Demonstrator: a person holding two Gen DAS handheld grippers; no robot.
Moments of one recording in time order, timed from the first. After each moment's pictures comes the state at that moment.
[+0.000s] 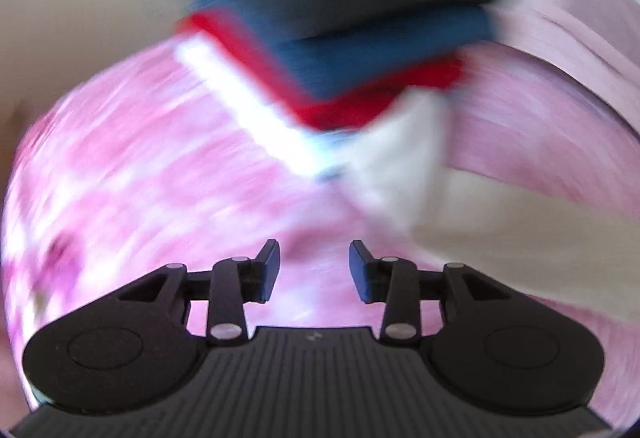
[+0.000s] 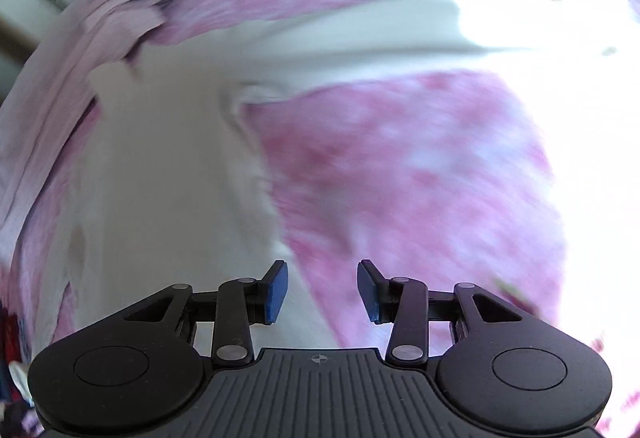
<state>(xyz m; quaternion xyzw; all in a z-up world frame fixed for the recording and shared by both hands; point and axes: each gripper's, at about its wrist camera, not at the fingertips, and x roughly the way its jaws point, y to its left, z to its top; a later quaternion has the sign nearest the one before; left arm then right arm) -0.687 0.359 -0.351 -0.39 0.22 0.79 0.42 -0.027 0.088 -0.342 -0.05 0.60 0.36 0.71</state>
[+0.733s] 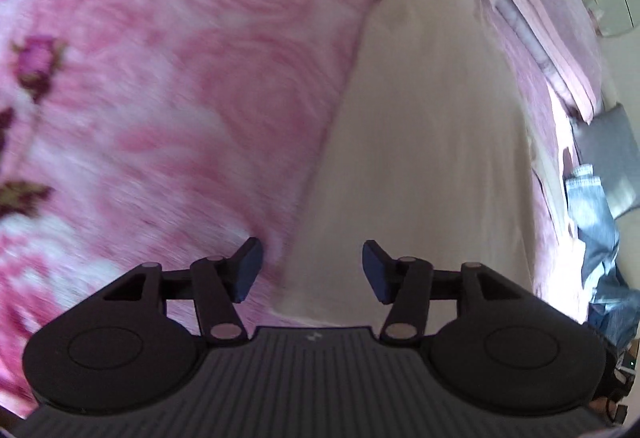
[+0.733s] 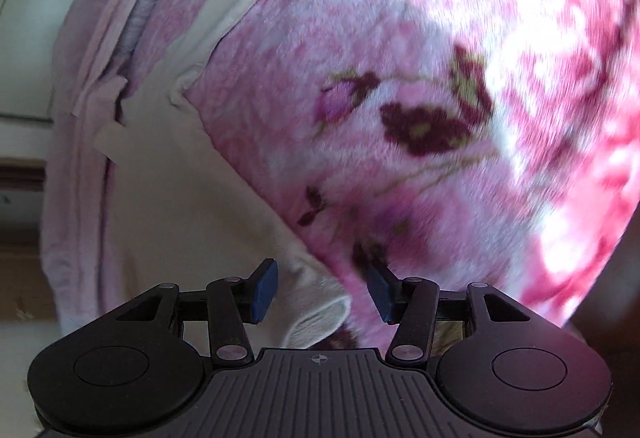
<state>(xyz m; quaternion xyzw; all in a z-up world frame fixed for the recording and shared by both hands) -0.517 0.203 -0.361 -0.52 0.36 0.34 0.70 -0.059 -0.056 -0.370 0.18 0.69 0.31 0.63</state>
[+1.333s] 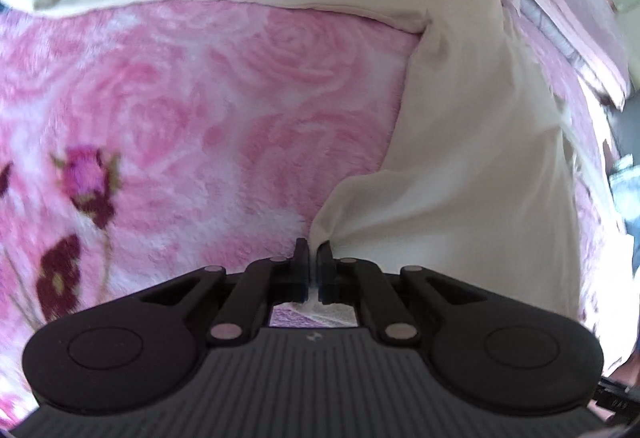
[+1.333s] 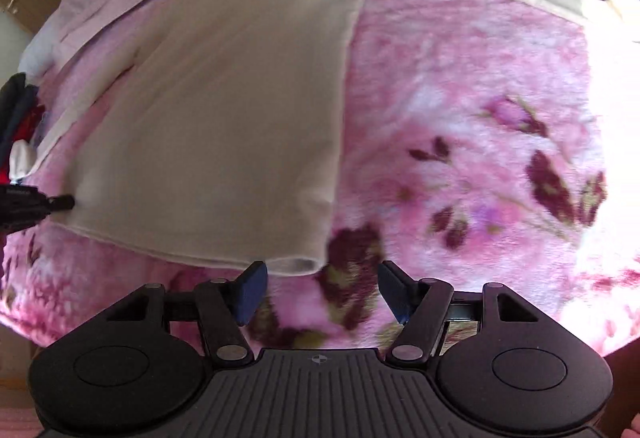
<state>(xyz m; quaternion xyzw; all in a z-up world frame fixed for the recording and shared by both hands) -0.550 0.252 -0.366 -0.46 0.37 0.40 0.70 -0.139 -0.014 -0.328 -0.17 0.55 0.52 0.63</state>
